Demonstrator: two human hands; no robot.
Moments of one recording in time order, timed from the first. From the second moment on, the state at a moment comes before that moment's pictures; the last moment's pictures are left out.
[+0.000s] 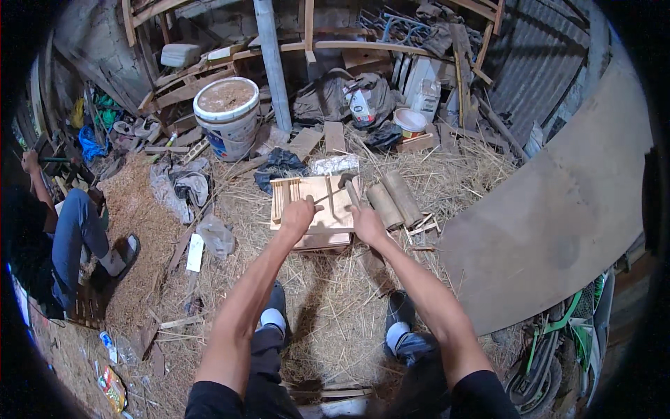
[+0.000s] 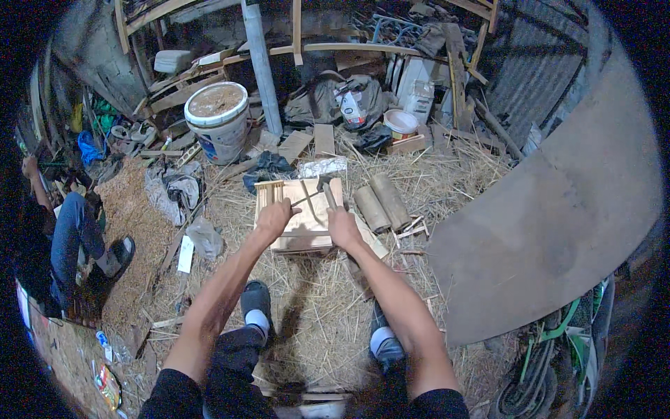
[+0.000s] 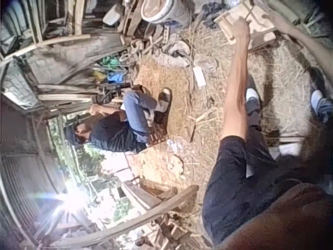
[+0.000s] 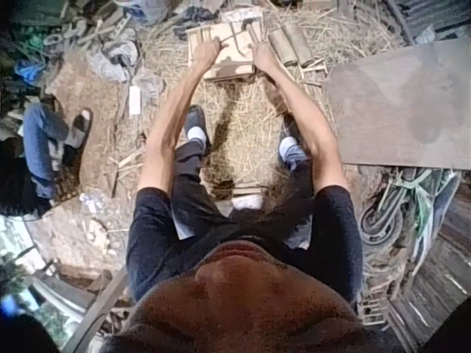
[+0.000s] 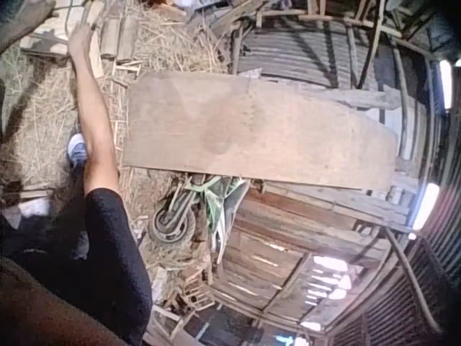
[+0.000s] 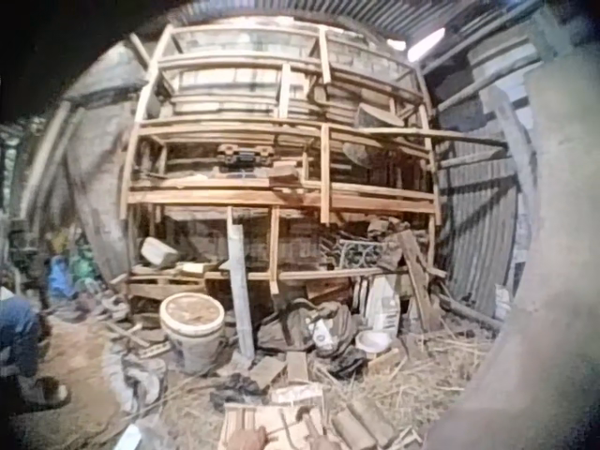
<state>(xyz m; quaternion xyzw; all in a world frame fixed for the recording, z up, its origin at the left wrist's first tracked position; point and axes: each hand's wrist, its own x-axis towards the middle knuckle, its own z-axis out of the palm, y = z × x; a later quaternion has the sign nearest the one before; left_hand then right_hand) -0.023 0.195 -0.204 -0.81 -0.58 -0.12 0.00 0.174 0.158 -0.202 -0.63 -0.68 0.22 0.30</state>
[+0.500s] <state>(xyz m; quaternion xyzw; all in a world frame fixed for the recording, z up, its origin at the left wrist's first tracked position) -0.037 0.195 -0.220 -0.78 -0.62 -0.12 -0.05 0.142 0.170 -0.227 -0.73 -0.53 0.20 0.38</state>
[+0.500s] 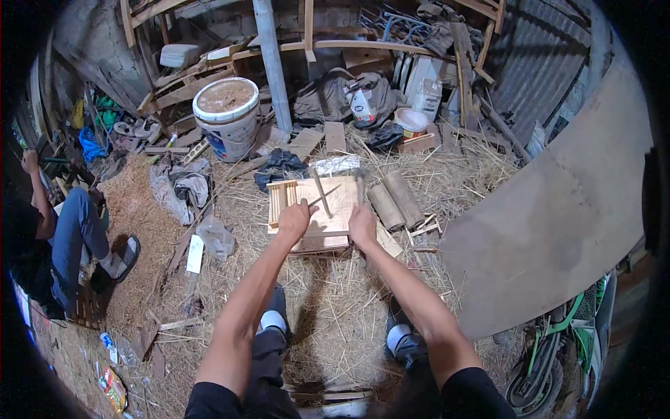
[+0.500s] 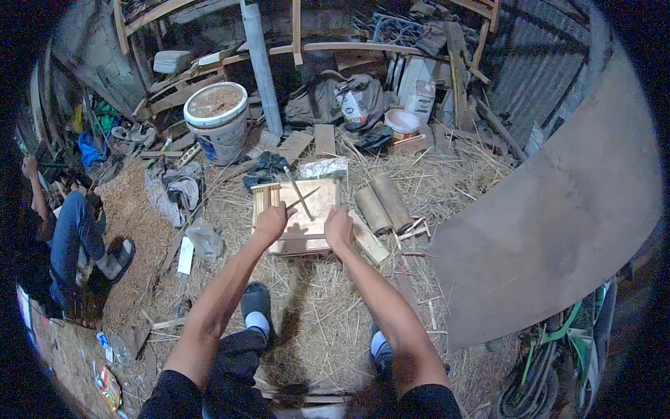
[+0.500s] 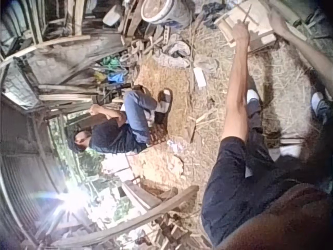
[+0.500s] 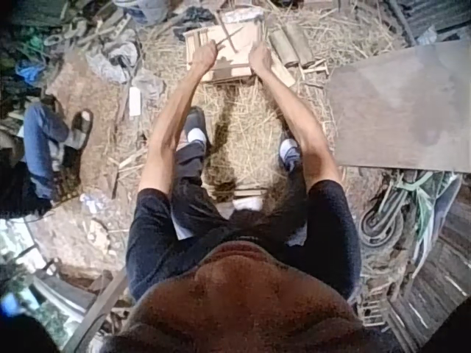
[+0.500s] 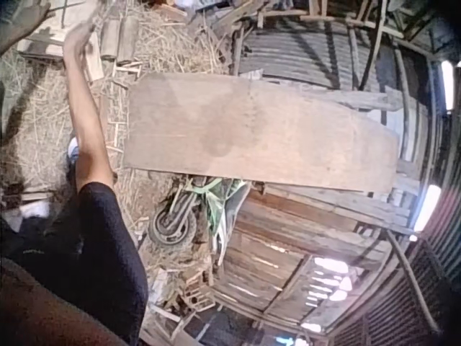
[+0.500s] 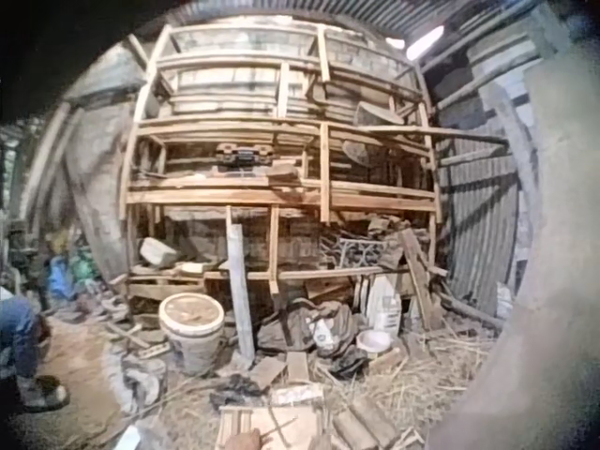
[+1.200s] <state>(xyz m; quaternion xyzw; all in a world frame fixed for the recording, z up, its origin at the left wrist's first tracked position) -0.016 0.136 -0.108 -0.65 -0.53 -0.31 -0.44 0.112 0.118 -0.075 -0.48 -0.46 0.69 0.30</state>
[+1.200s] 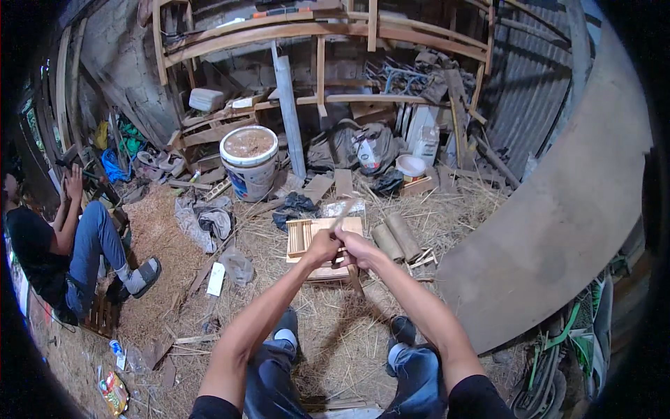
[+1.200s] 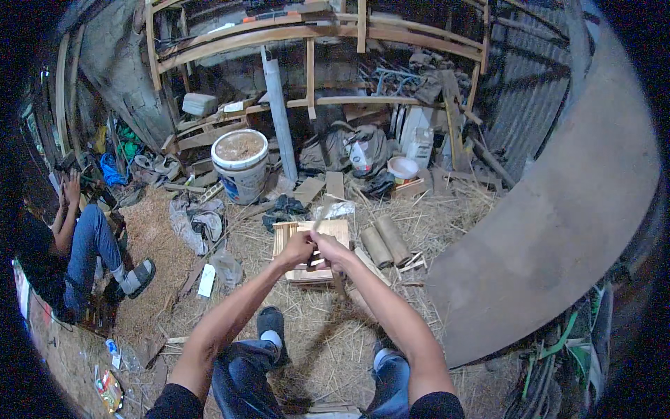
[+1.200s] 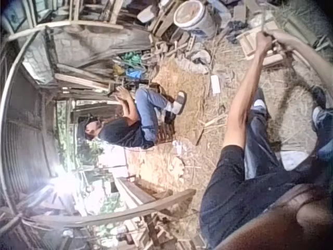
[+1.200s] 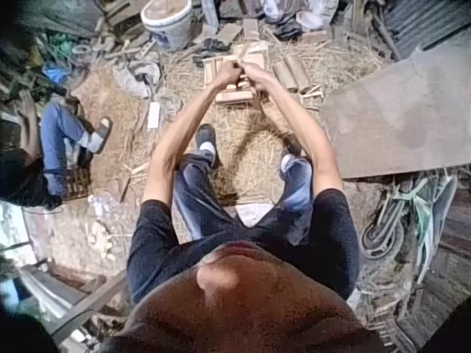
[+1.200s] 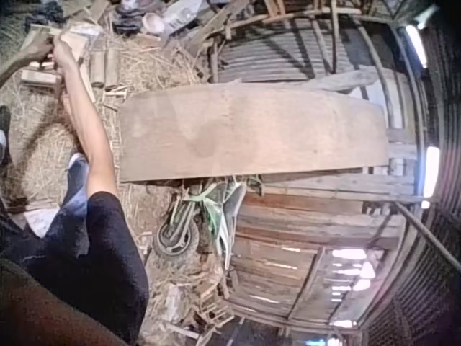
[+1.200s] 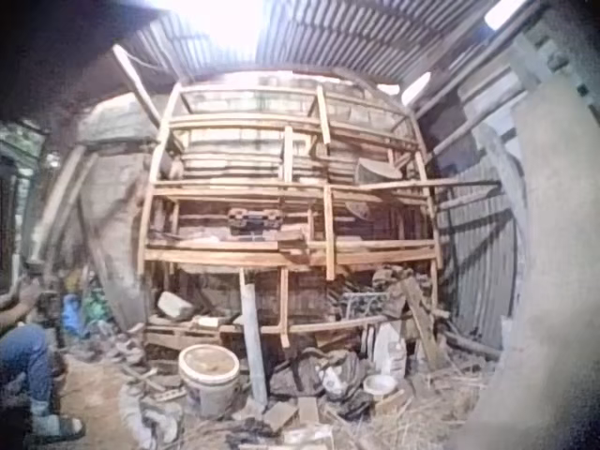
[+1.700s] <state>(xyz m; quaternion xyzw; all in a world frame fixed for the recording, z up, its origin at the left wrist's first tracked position) -0.038 0.049 -0.039 -0.76 -0.47 -0.42 -0.13 0.184 0.017 -0.041 -0.26 -0.26 0.86 0.37</state>
